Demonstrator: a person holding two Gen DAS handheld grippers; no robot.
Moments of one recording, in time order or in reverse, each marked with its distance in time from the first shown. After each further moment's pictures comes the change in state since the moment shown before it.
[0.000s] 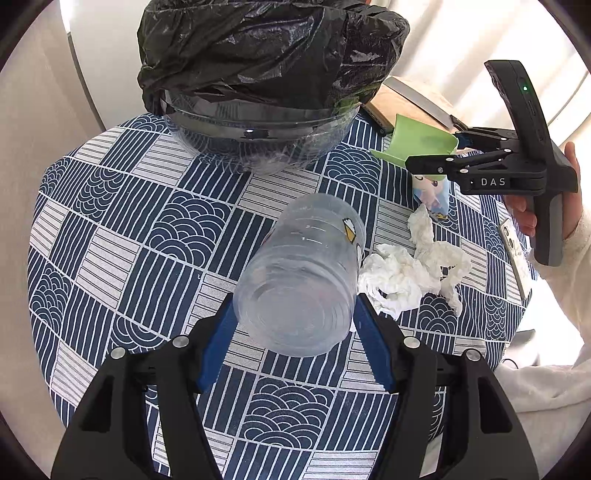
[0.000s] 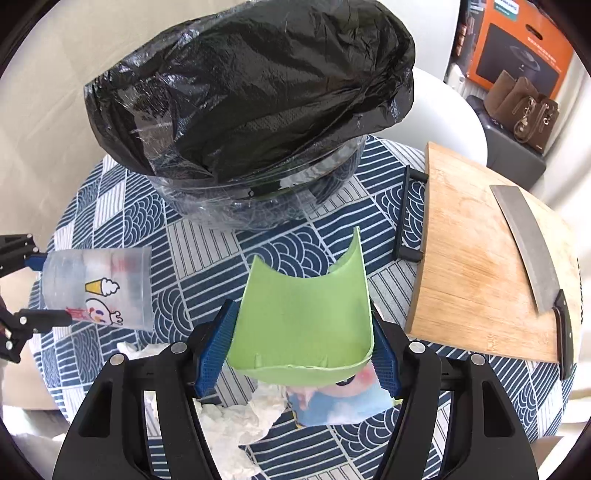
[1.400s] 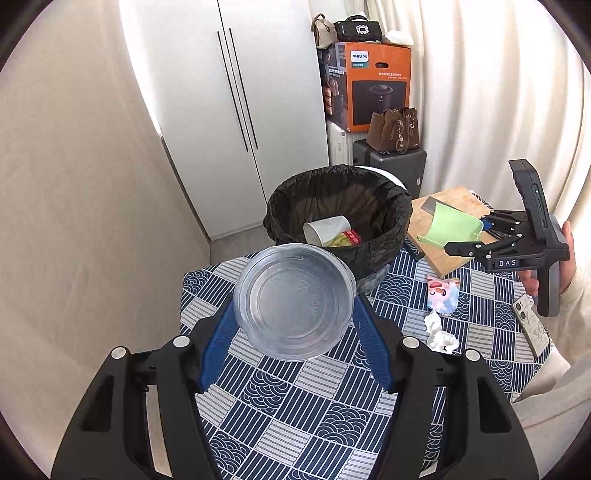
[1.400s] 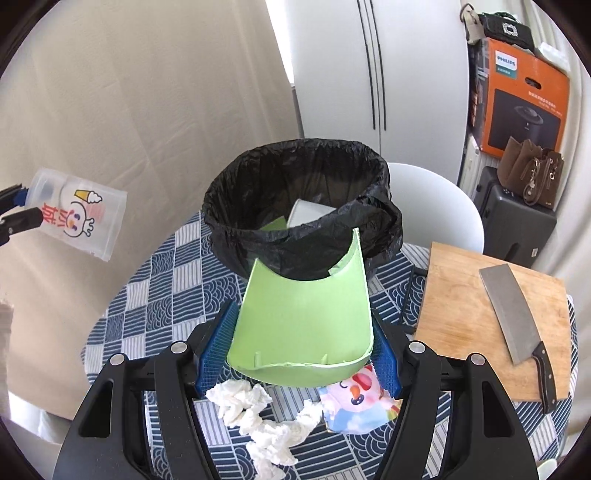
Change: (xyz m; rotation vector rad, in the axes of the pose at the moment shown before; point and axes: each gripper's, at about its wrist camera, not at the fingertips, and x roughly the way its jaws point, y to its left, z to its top) left arm -0.219 -0.033 0.020 0.015 -0.390 0.354; right arm -0.127 0.008 0.018 -0.040 -0.315 0.158
